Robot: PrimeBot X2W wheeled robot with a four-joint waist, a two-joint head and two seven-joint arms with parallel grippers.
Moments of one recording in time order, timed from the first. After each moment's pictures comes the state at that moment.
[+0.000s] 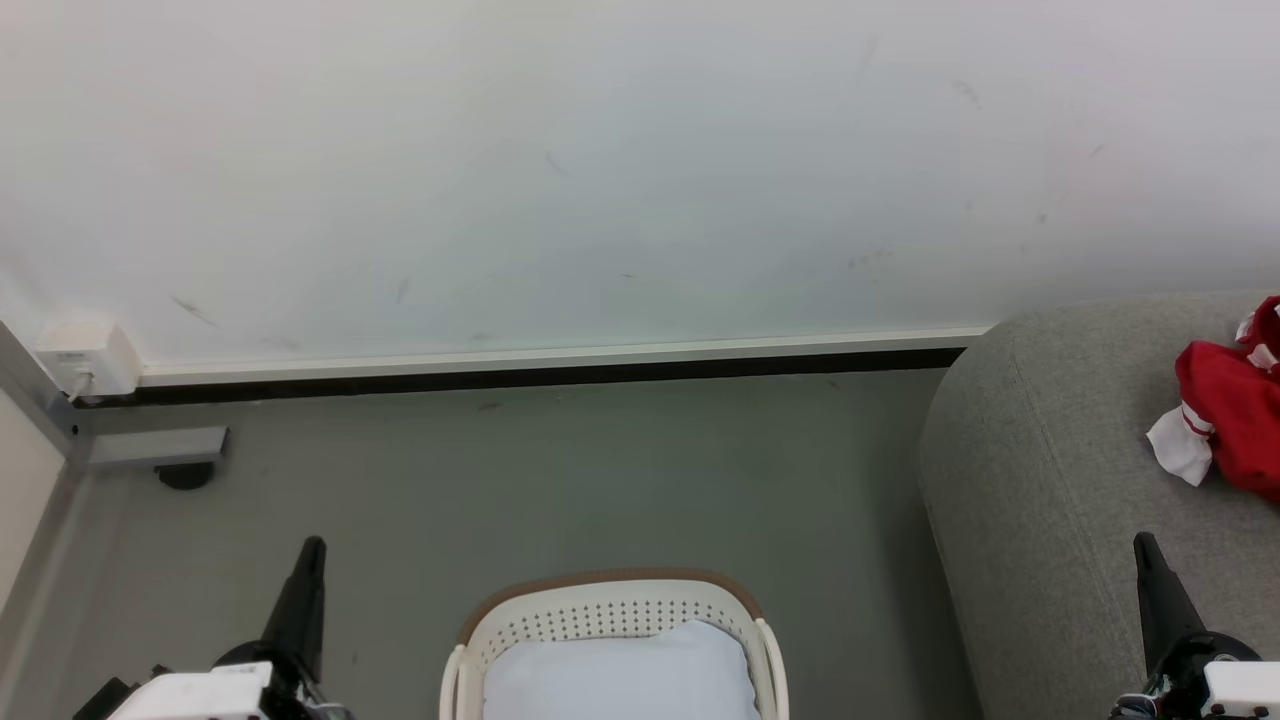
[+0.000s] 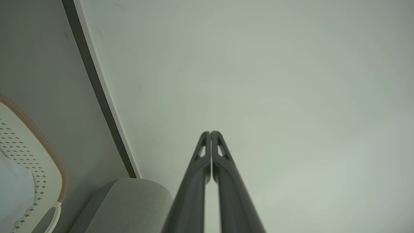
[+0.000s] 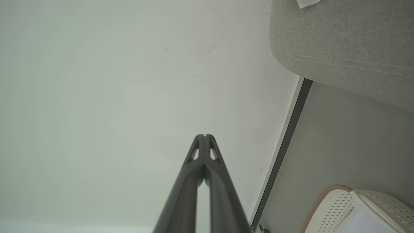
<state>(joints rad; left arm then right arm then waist) -0.10 0.05 0.11 0.25 -1.61 -0.13 0.11 -0.10 -0.05 -0.11 0.25 1.61 0.13 0.11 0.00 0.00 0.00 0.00</state>
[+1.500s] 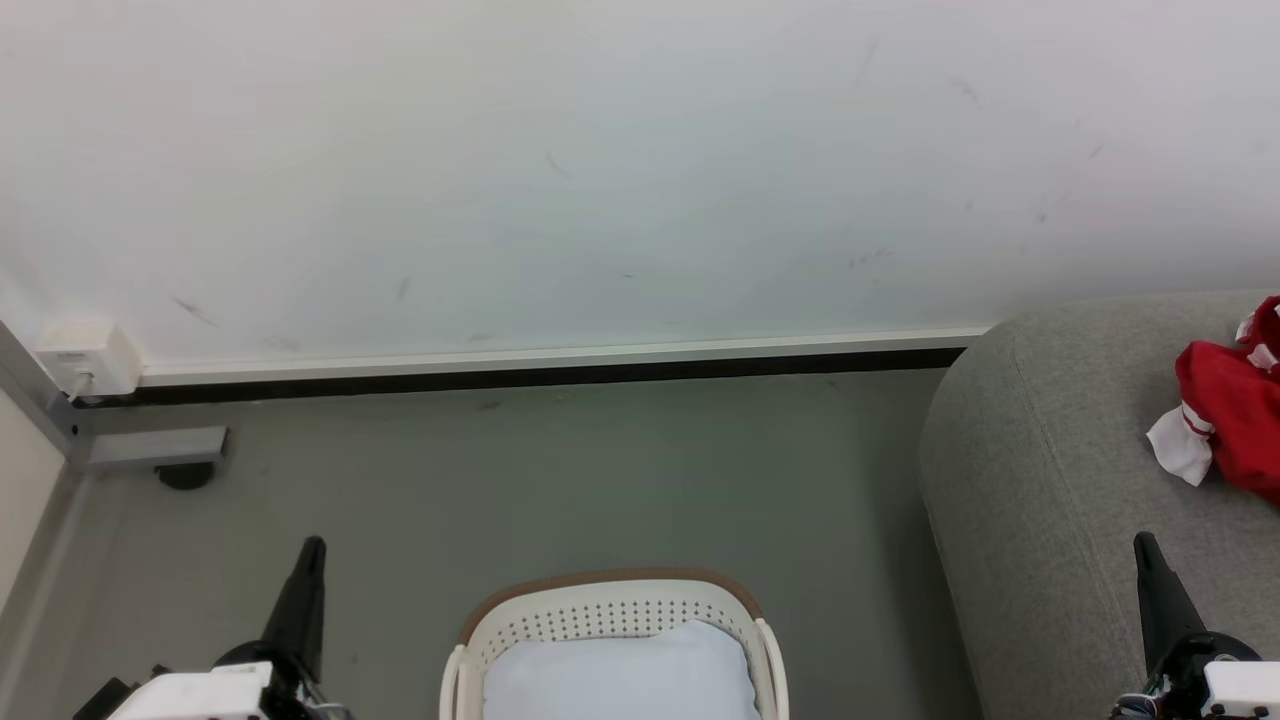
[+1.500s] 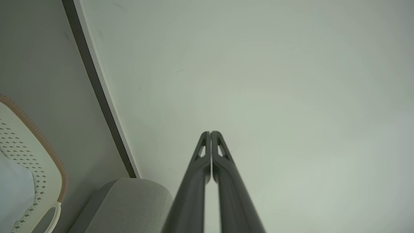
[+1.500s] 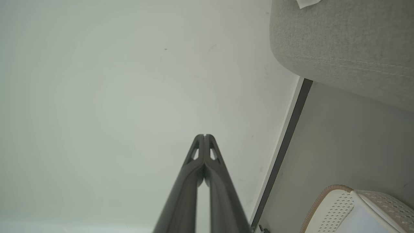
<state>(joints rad) -0.10 0.05 0.11 0.25 -1.61 -0.13 0.11 -0.10 -0.05 -0.11 0.25 1.61 0.13 0.11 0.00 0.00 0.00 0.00</state>
